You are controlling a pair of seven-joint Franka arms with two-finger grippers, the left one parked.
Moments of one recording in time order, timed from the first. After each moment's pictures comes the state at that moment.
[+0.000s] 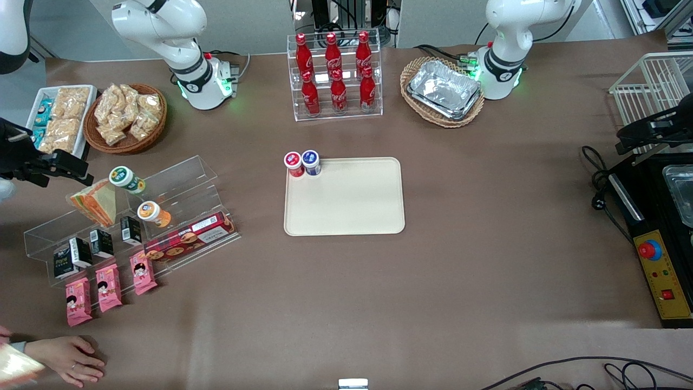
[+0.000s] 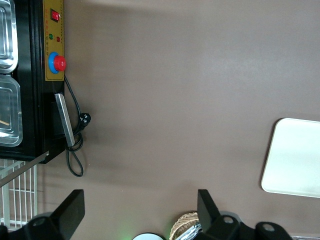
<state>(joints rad) 0.01 0.00 -0.07 -1.59 0.04 1.60 -0.02</state>
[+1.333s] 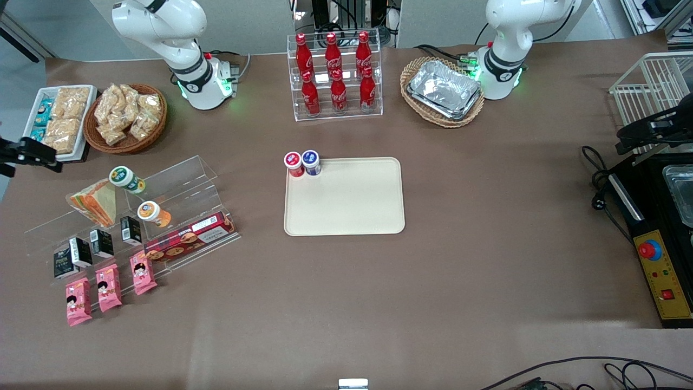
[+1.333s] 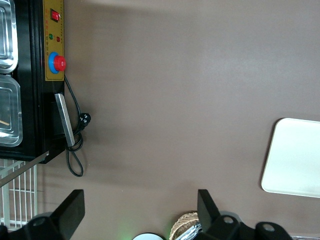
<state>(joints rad) -0.04 -0.02 -0.15 -1.61 -0.02 1.54 -0.27</state>
